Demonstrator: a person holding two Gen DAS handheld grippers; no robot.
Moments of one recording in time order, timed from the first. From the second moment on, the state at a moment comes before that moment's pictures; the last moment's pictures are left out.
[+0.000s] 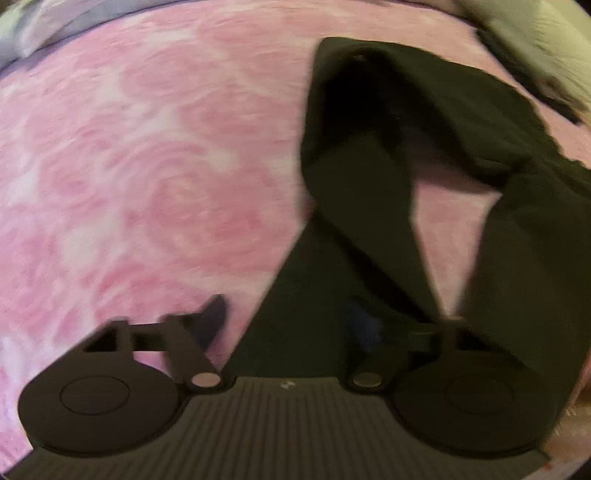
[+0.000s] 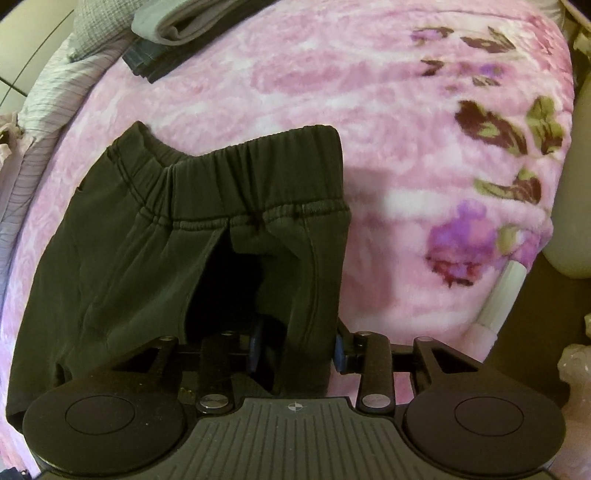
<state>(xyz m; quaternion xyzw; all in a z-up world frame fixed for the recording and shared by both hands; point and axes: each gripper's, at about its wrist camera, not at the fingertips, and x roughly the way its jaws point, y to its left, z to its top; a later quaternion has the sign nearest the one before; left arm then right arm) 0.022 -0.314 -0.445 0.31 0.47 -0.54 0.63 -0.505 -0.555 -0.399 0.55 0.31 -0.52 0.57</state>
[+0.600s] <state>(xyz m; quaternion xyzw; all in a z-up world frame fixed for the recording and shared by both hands) 0.267 -0.396 -0.336 0.36 0.33 -0.39 0.78 -0.492 -0.541 -0.384 0.55 0.27 -0.57 0.55</state>
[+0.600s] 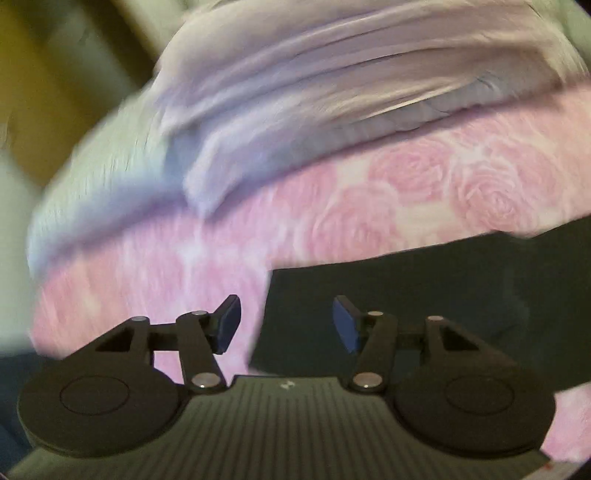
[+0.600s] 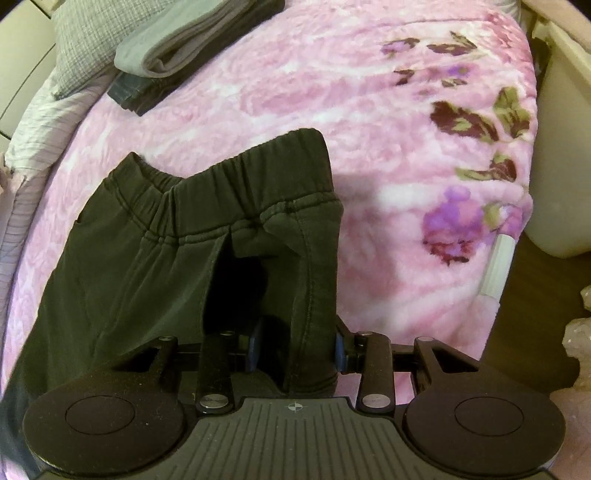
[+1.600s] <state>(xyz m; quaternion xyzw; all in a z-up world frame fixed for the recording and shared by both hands) 0.213 -0.159 -0.340 0.28 0.44 -0.33 0.79 -0.487 -0.512 -0.404 0.55 0.31 -0.52 0.58</state>
